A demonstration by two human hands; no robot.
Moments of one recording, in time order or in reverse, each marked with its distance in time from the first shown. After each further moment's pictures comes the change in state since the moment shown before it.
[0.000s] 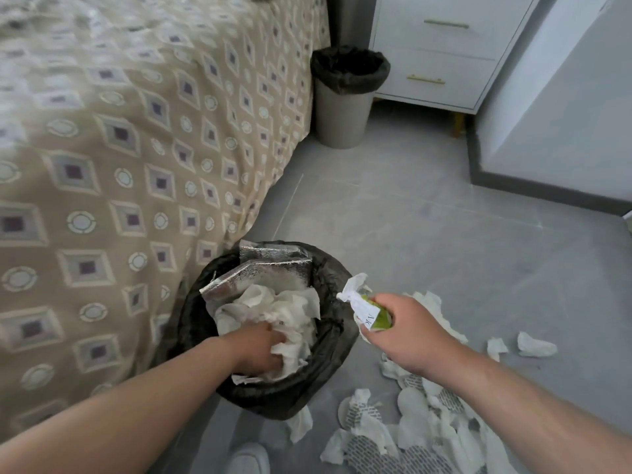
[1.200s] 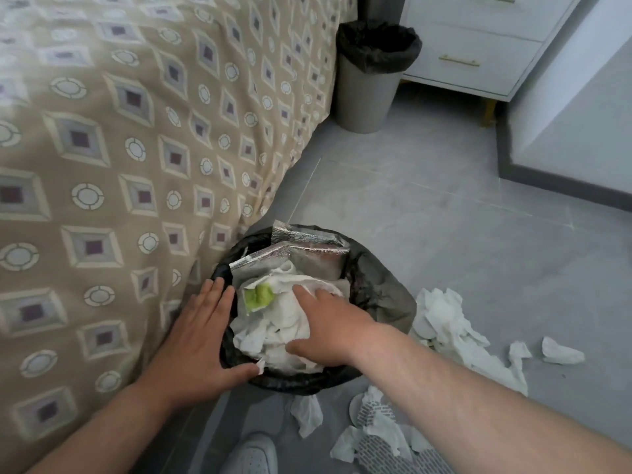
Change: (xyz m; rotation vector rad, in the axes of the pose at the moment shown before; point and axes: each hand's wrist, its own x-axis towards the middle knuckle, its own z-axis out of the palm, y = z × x) left_hand -0.082 -0.052 0.033 -0.179 0.711 -0.071; right_hand 0.060 -0.036 0.097 -0.621 -0.451 -0.061
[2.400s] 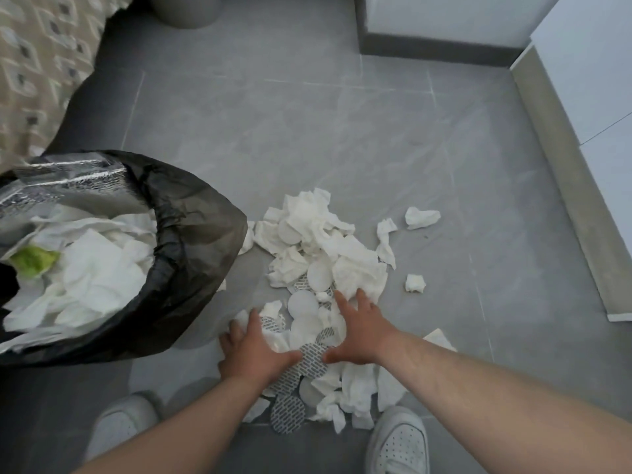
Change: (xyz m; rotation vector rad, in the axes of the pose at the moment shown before) left_hand 0.000 0.240 0.232 -0.201 -0.556 -0.483; right_hand -0.147 0.248 0.183 0.339 -0.113 0.536
